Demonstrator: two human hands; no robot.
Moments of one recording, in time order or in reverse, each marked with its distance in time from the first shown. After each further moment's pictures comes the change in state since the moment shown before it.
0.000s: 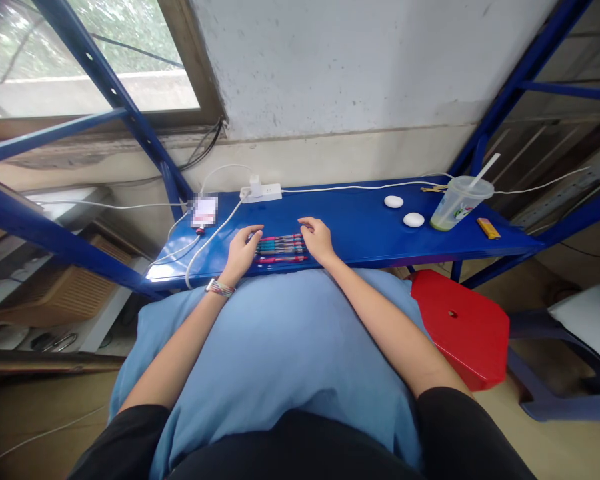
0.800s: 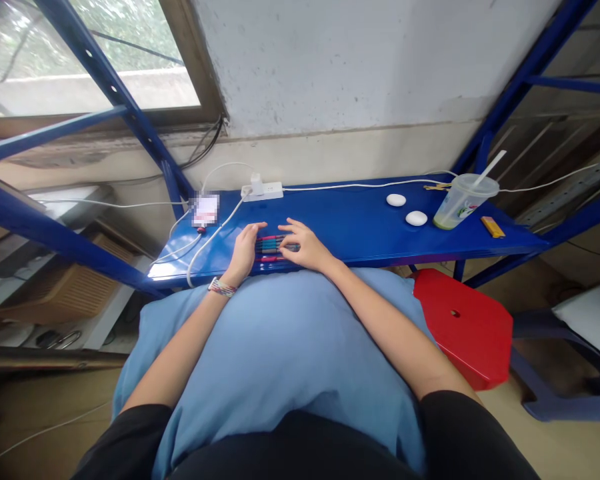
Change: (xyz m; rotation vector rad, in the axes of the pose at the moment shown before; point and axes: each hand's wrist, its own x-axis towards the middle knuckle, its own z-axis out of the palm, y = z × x) left_hand 0.002 -0.005 0.014 -0.277 0.005 -0.089; right_hand -0.026 -0.035 0.001 -0.080 -0.385 -0.354
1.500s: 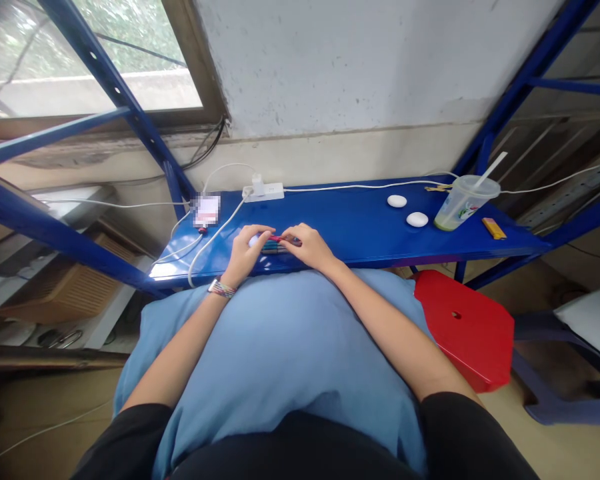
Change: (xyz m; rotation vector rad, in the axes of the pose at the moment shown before) left_hand -0.016 0.042 -0.008 0.294 -0.097 0.335; right_hand 0.003 -0.007 -0.004 -0.080 0.040 -0.010
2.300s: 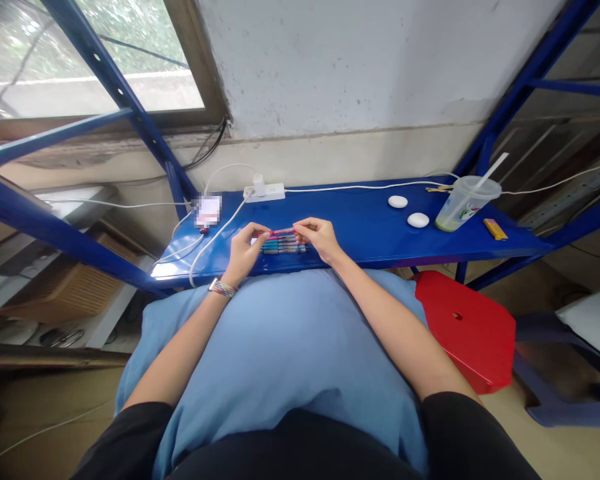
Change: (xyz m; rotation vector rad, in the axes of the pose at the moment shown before) left_hand 0.001 0.003 -0.002 -0.088 0.044 -0.068; right_hand 0.009 0.009 -0.006 0.766 0.259 0.453
